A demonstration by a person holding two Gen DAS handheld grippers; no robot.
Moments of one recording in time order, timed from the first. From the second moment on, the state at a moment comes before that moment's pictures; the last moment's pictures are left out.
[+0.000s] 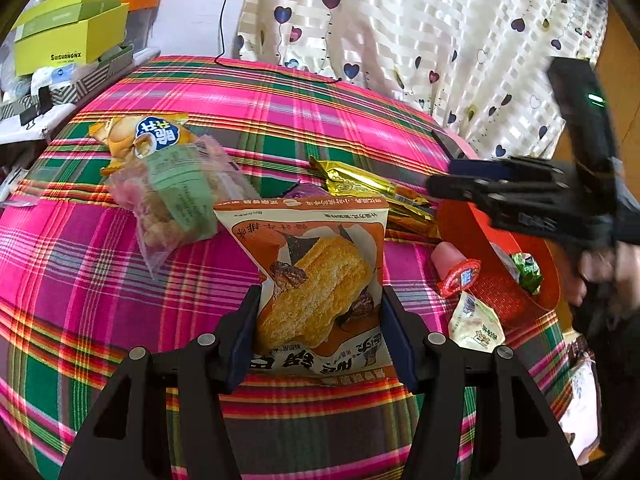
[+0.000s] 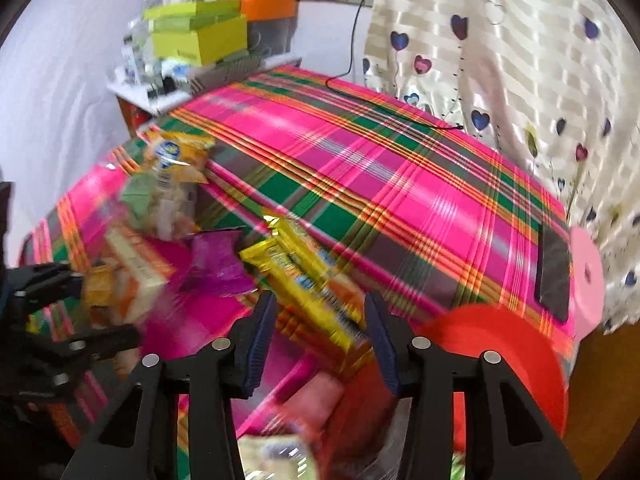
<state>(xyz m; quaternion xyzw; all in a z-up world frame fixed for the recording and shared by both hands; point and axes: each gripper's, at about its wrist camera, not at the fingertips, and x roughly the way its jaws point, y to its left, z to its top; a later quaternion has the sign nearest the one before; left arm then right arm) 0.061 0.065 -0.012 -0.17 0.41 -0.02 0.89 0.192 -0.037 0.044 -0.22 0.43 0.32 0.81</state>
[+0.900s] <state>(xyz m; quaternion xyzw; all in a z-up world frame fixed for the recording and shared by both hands) 0.062 0.078 -0.024 -0.20 0.42 -0.03 0.89 0.248 0.009 -0.004 -0.27 0.50 0.34 0.75</state>
